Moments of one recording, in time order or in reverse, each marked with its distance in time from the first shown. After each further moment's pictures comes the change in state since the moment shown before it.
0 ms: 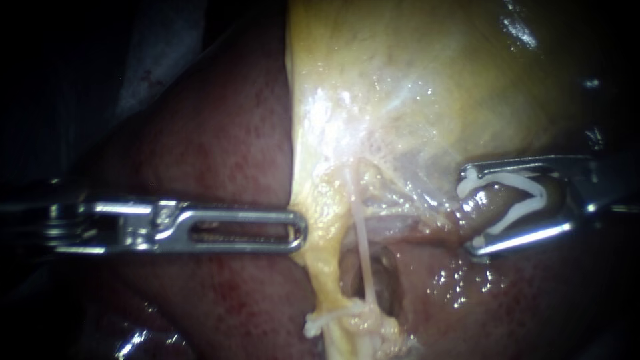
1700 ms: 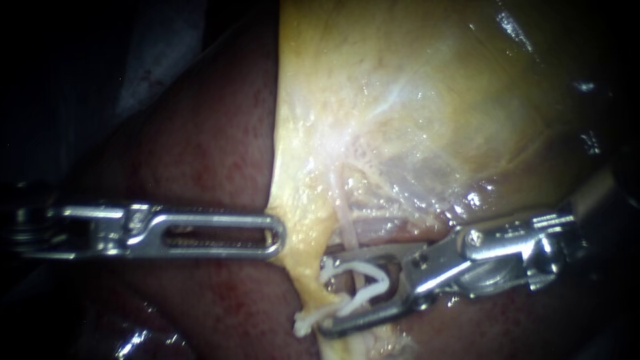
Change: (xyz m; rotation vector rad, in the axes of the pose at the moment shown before) right arm -0.006 -0.001 0.018 0.140 -0.034 0.062; left arm 0.000 -0.001 -0.002 -0.003 -0.007 -0.002
